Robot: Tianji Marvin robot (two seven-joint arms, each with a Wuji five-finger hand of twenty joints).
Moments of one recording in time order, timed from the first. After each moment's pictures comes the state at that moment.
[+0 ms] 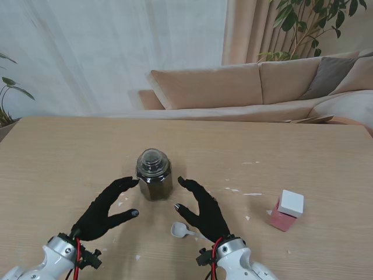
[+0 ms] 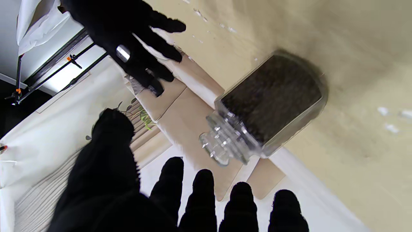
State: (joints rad) left arm 2.12 -1.10 -1.52 -1.96 0.35 -0.36 -0.02; right arm -1.87 -1.19 0.99 -1.80 -0.38 -0.06 -0.36; left_hand 0.87 -0.17 0.09 -0.05 0.25 0.13 0.24 0.22 0.18 0.13 0.16 0.29 0.05 0.16 0.05 0.36 -0.07 0.25 0.07 0.45; right_hand 0.60 -0.26 0.53 0.09 0.21 -0.06 0.32 0.31 0.21 -0.01 0.29 0.18 0.19 0.08 0.13 0.25 -0.08 0.24 0.59 0.66
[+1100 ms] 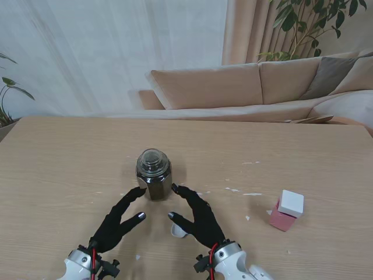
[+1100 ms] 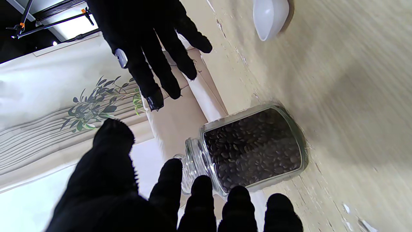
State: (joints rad) left arm 2.06 -1.13 -1.37 -1.79 0.11 -0.38 0.04; right arm -1.85 -1.18 0.96 -1.72 -0.38 -0.13 -0.33; left_hand 0.83 -0.11 0.13 -0.05 0.23 0.12 0.27 0.20 0.16 0.10 0.07 0.25 0.05 0.12 0.01 0.22 -0.05 0.17 0.02 0.24; right_hand 0.56 -0.23 0.45 0.06 0.16 -0.09 0.33 0.25 0.21 -0.07 0.22 0.16 0.14 0.02 0.09 0.20 -0.11 0.15 0.45 0.58
